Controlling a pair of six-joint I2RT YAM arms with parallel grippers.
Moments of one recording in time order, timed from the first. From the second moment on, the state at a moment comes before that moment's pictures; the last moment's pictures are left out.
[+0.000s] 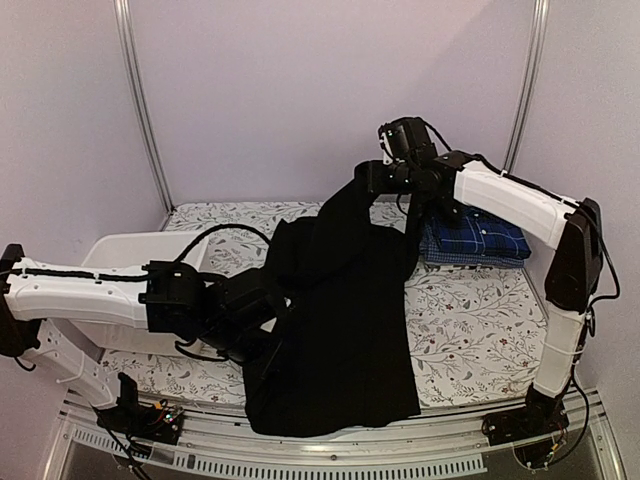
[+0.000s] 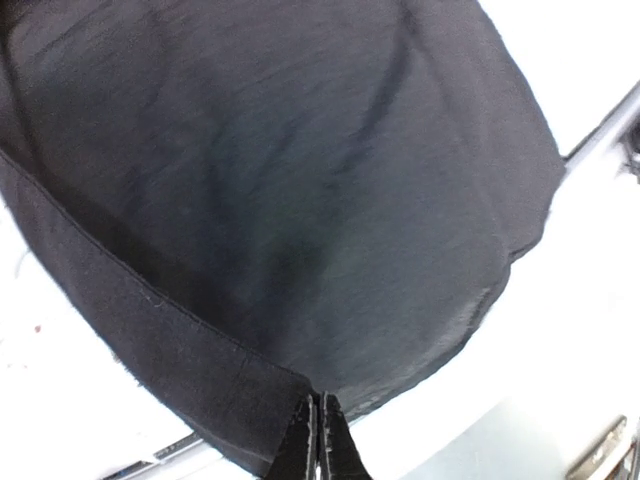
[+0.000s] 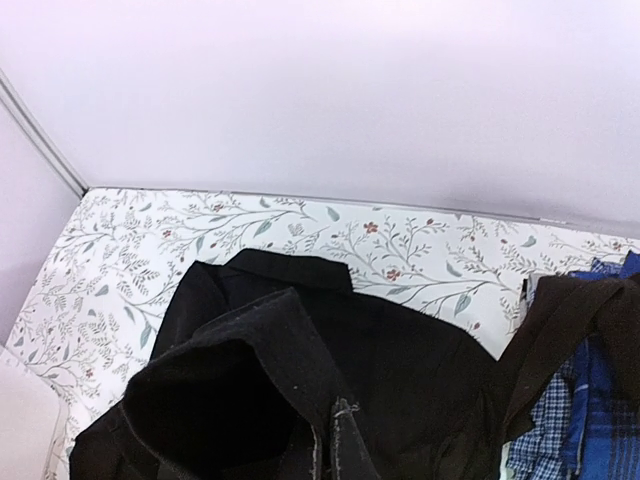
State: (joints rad) left arm -1.27 1.38 1.05 -0.82 -0.08 -0.72; right arm 0.67 1.91 1.80 -0.45 0.29 0.35
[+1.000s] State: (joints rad) left arm -1.27 1.38 0.95 -0.62 0.19 -0.62; right arm 0.65 1.73 1.84 -0.36 0.25 0.25
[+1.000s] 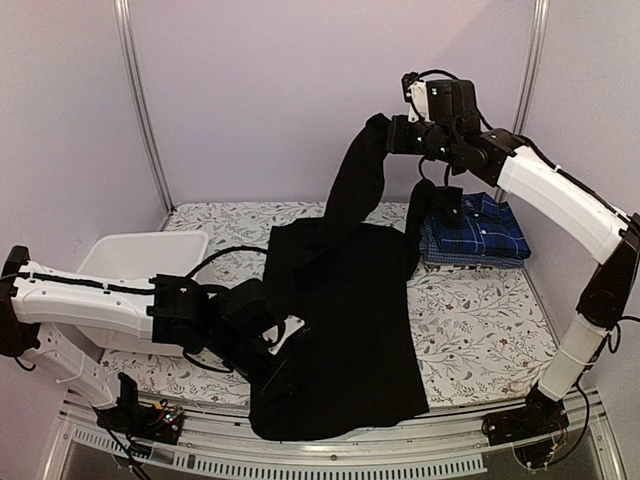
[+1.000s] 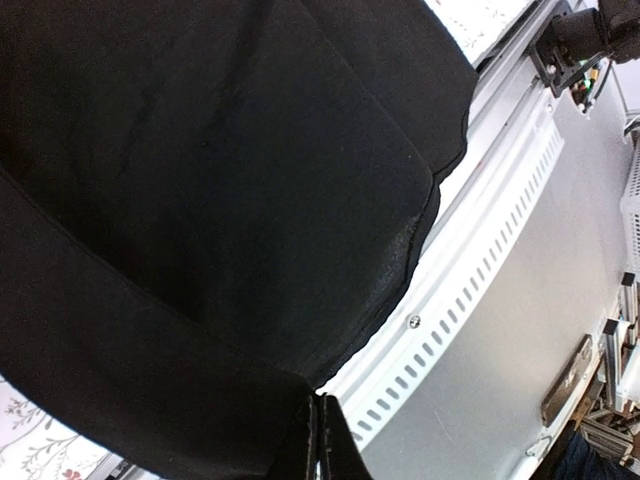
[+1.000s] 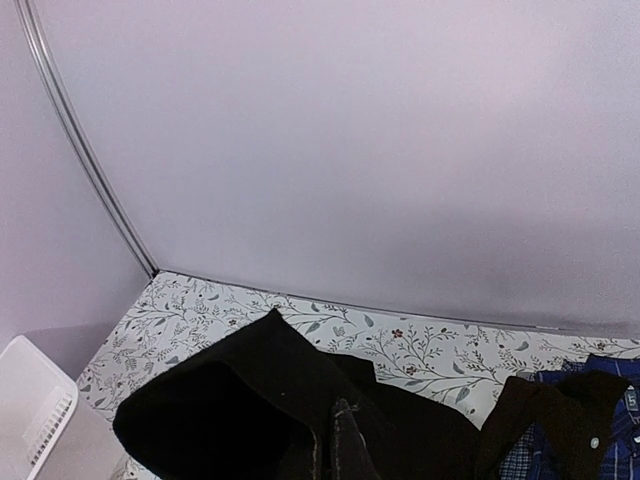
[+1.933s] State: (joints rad) left arm -1.26 1.48 0.86 -0.49 0.34 -0.61; right arm 0.72 1.61 1.63 -0.37 0.32 0.28
